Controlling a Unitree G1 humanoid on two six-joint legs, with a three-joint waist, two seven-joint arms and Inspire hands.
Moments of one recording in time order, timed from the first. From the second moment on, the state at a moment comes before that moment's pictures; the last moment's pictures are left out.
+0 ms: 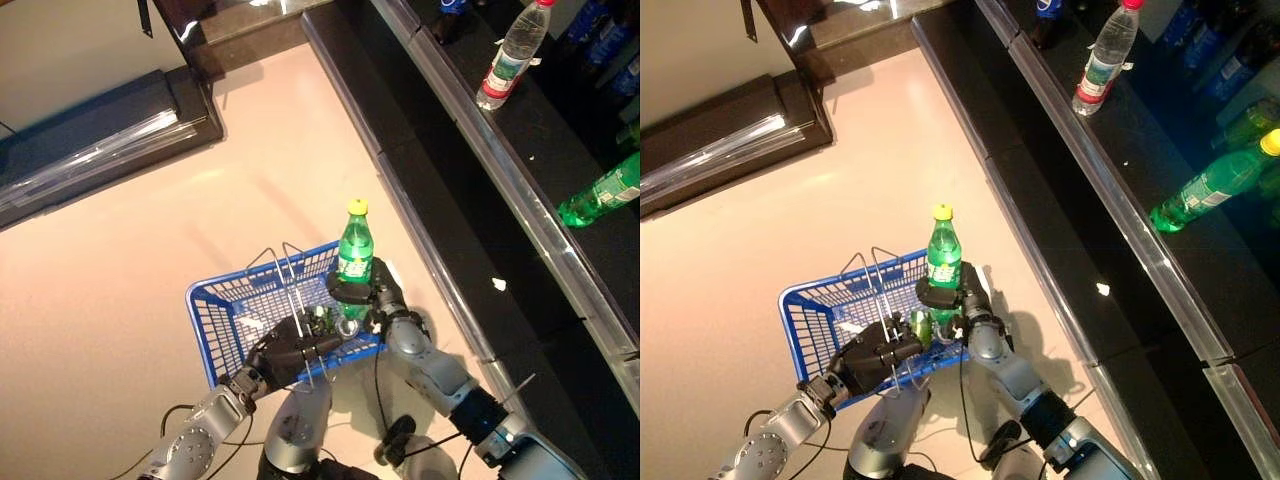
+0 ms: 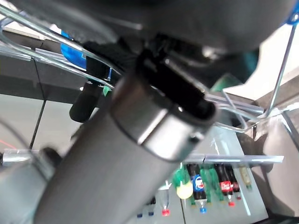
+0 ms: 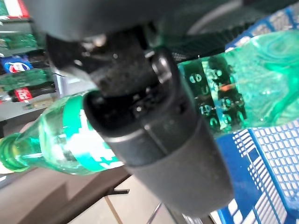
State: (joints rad) left arm 0.08 0.48 -0.33 0.02 -1.17 0.19 -0.38; right arm -0.41 -0.22 0.63 0.37 0.54 0.09 -0.51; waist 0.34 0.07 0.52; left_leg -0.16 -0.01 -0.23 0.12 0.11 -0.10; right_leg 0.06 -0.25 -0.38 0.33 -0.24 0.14
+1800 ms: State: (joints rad) left arm -0.02 0.57 -0.42 0.01 -1.17 0.29 -0.53; right arm -0.52 -0.12 0.55 0.86 1.35 0.14 -0.06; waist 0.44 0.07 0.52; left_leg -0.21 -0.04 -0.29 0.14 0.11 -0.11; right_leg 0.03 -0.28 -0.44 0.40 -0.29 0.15
